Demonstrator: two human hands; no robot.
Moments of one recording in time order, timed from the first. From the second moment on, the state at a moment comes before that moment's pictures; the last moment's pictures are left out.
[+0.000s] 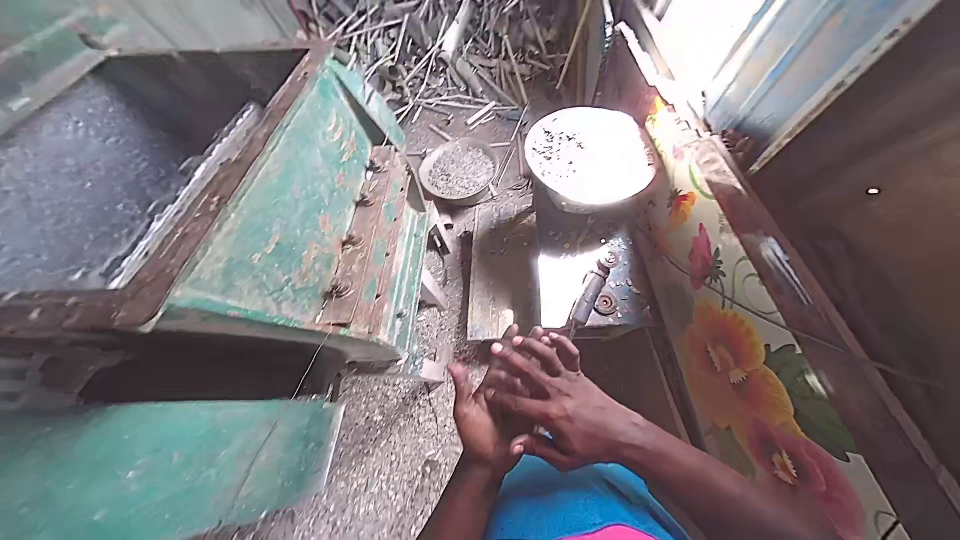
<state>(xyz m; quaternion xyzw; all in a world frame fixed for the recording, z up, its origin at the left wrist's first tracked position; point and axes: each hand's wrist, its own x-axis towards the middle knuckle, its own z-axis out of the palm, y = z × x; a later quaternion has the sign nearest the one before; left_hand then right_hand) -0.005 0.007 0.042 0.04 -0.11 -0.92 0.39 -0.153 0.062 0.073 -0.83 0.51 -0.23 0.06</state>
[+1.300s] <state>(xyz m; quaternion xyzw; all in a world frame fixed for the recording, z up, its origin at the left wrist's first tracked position) -0.018 0.002 0.001 0.24 -0.03 -0.86 0.45 -0.115 0.042 0.041 -0.76 0.58 -0.22 0.20</state>
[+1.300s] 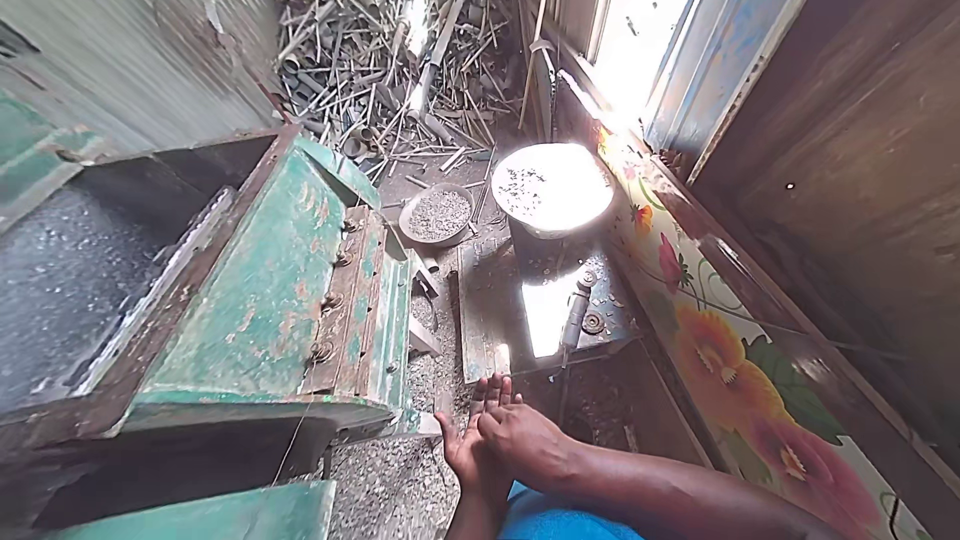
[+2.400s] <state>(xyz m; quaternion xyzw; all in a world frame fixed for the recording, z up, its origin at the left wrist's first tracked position) -0.009 0.020 0.003 0.30 -0.04 -0.83 0.46 -0.131 0.055 0.035 -0.85 0.46 -0.16 0.22</state>
